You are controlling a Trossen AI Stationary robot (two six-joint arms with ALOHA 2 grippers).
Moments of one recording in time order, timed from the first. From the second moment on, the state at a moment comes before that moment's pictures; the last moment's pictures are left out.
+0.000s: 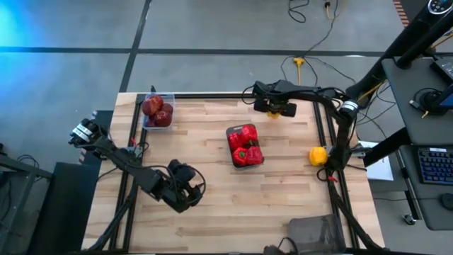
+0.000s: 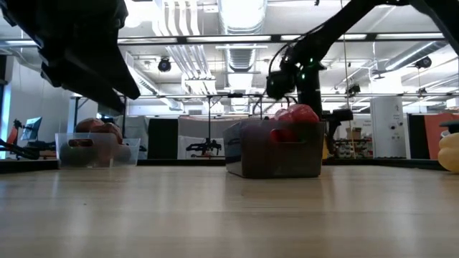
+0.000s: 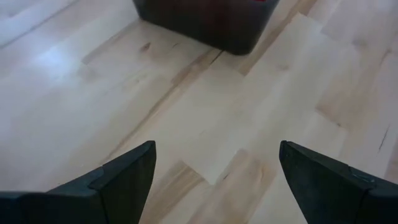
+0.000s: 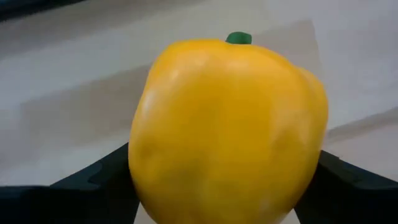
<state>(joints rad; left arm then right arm) -0.60 1.49 0.89 -0.57 -0.72 -1.15 -0.64 1.89 1.37 -0.96 0.24 1.18</state>
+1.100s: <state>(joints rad) -0.42 1.49 0.89 -0.22 -0.65 -0.57 0.99 1.60 1.36 -1.15 0.05 1.94</state>
